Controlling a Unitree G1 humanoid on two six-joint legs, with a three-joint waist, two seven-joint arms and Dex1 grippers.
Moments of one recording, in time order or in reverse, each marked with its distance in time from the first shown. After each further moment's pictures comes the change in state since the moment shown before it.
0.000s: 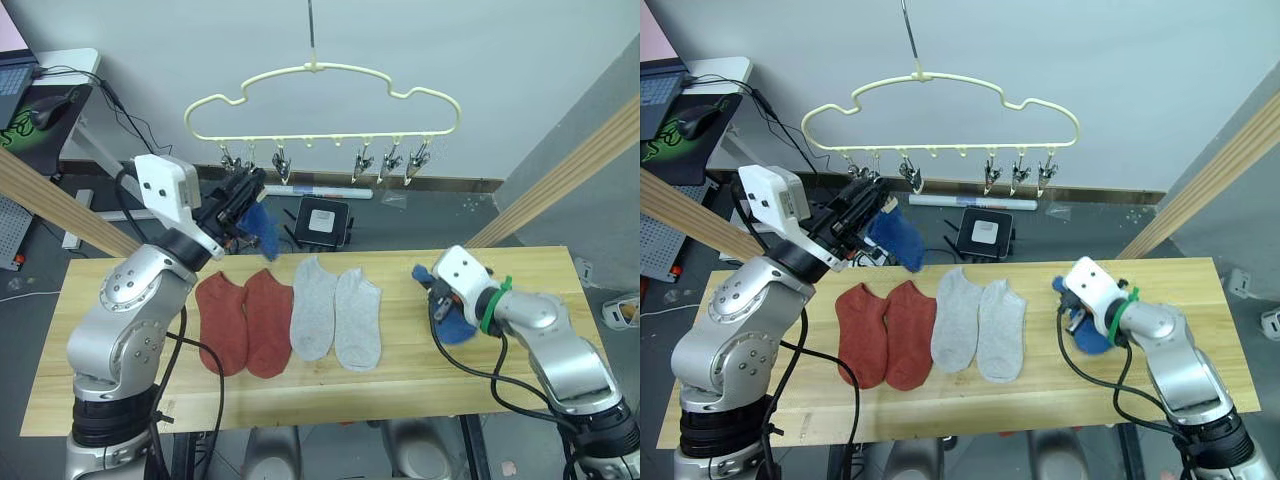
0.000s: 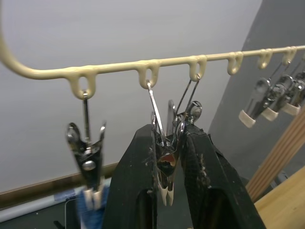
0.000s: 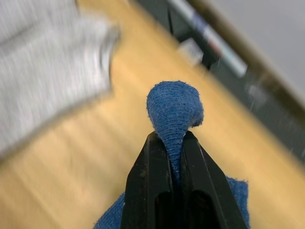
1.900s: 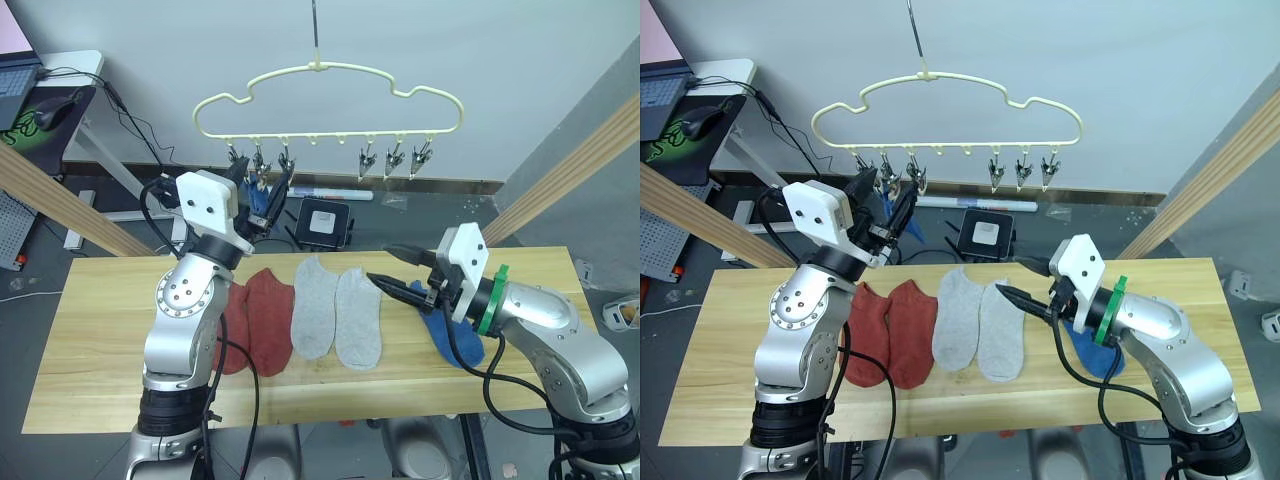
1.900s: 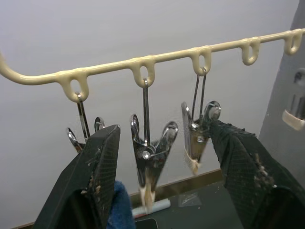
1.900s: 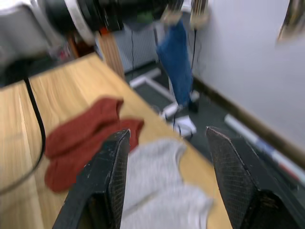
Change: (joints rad) left arm -0.030 -0.211 -0.107 0.164 0.401 -0.313 0.047; right arm -0.096 0.082 -0.104 -0.256 0.510 -0.108 0.006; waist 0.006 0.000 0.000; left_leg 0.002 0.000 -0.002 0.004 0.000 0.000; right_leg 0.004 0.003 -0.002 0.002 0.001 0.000
